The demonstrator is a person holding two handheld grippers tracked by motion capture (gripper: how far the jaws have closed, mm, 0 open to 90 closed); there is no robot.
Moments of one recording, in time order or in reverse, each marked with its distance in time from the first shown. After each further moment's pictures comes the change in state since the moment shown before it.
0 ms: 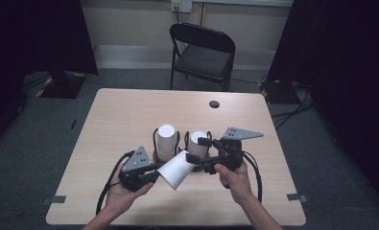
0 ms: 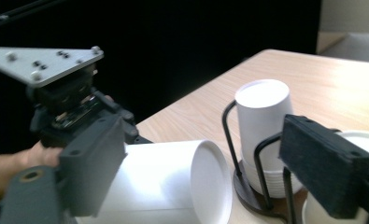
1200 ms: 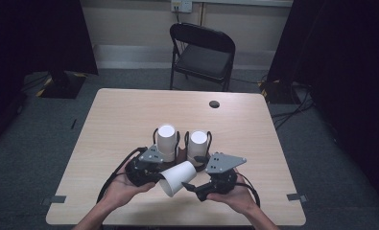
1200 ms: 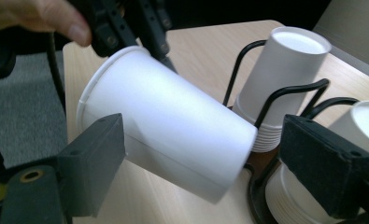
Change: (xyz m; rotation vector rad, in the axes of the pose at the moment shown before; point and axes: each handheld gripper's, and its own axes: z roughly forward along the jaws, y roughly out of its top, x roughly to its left) left arm 0.011 0.012 0.020 0.302 -0.111 0.057; right arm 0.032 -0.042 0.009 0.230 -0.086 -0.414
